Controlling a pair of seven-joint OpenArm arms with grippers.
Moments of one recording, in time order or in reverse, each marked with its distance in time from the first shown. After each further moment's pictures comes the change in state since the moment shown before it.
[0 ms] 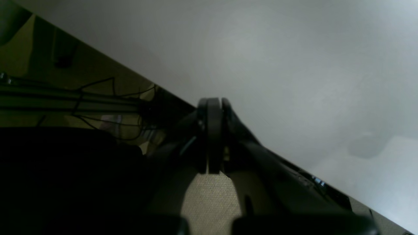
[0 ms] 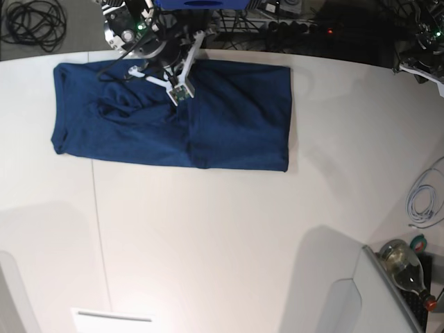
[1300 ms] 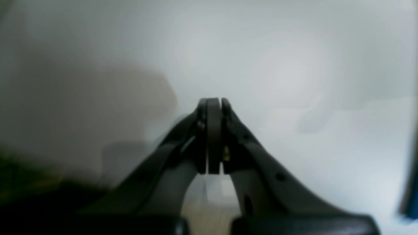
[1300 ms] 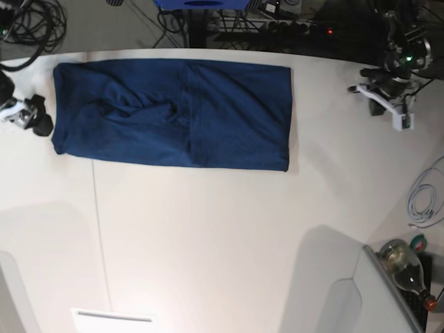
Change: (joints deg) left arm -4.5 -0.1 18.4 0.0 0.4 -4.6 -5.9; right arm 12.0 9.2 63.6 -13.1 44.1 24.2 -18.4
